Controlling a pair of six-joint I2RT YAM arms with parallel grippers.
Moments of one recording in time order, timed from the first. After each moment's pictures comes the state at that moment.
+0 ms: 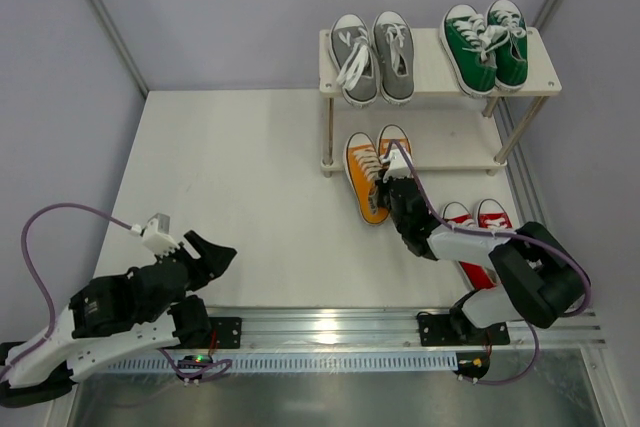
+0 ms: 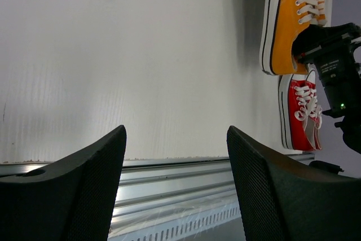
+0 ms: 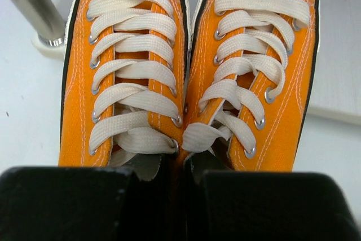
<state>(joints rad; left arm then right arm) -1.16 0.22 0.73 -1.18 -0.65 -1.31 0.62 1.39 0.46 0.62 0.43 0.08</state>
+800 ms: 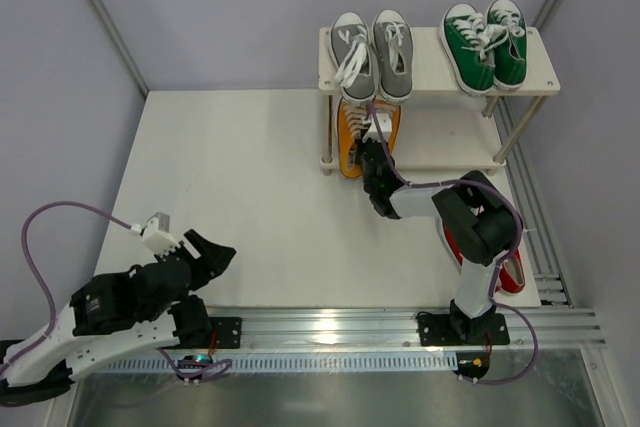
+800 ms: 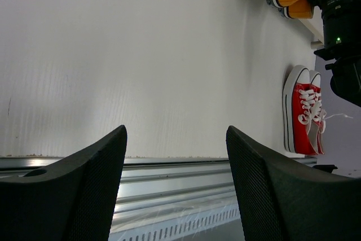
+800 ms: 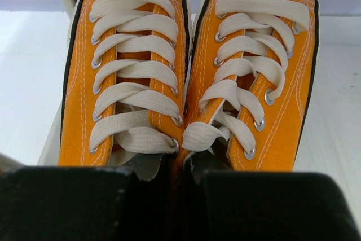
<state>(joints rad) -1.16 0.26 0.75 -1.20 -0.66 -1.35 0.58 1.86 0.89 0.86 0.56 0.07</state>
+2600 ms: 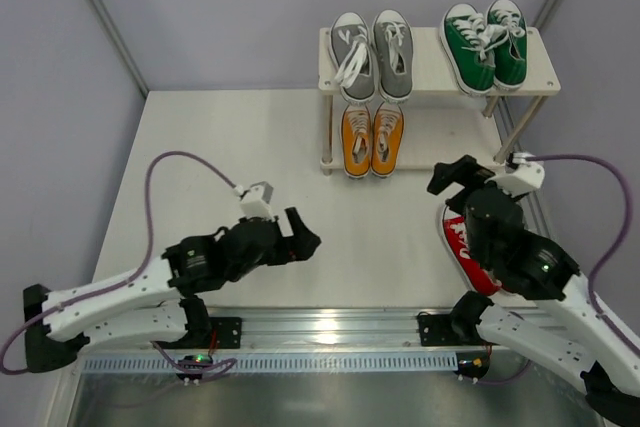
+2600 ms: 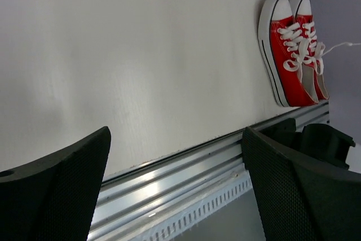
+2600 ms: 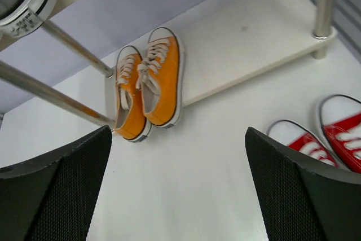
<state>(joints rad) -1.16 0.75 0.75 -0.63 -0.47 -1.07 0.78 0.67 0.87 -0.45 0.89 0.63</state>
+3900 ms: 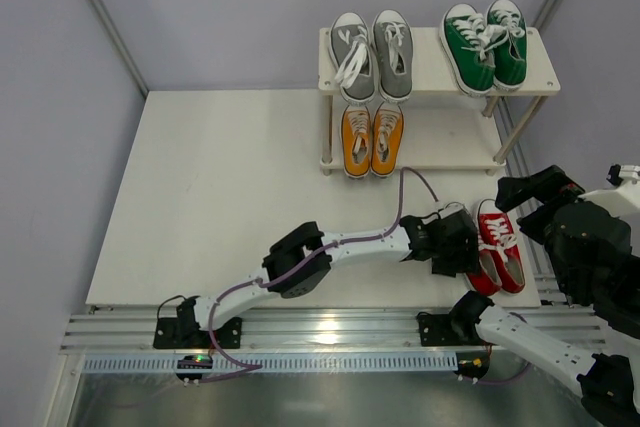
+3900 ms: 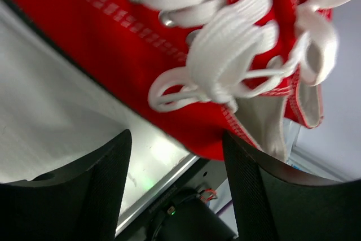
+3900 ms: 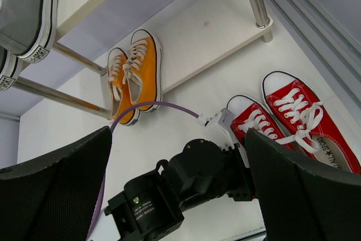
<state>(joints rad) -1.29 2.56 2.21 -0.46 0.11 -1.16 0.73 0.66 1.51 -1.35 0.87 0.91</state>
